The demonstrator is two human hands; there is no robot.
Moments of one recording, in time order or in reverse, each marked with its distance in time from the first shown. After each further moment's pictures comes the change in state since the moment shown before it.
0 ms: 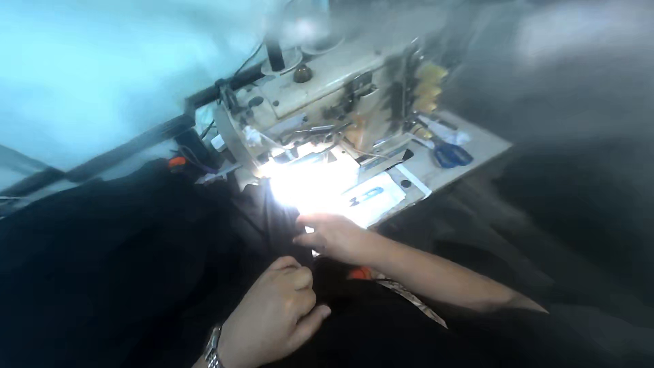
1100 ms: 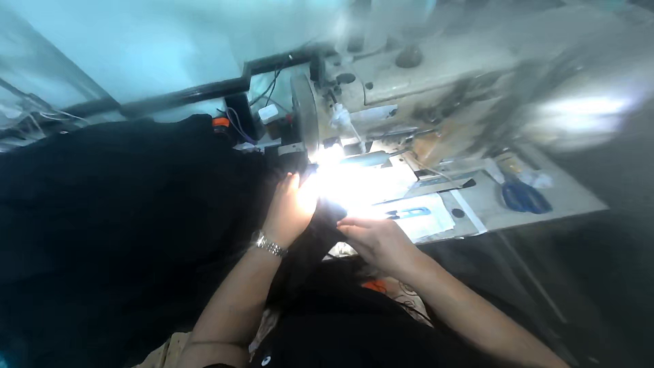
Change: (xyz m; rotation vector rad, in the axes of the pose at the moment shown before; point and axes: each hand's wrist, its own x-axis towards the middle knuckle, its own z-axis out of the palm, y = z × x) left_hand 0.026 -0.124 0.029 0.323 0.270 -0.816; right_hand -0.004 0.007 -0.001 0.017 0.091 0.066
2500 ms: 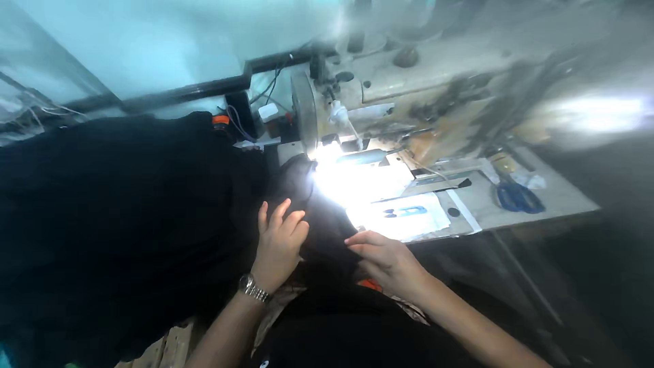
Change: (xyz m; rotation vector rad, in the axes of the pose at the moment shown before) left_hand -0.087 0.003 -0.002 0.108 0.220 0.222; right_hand -0.049 -0.007 0.005 0.249 0.050 0.046
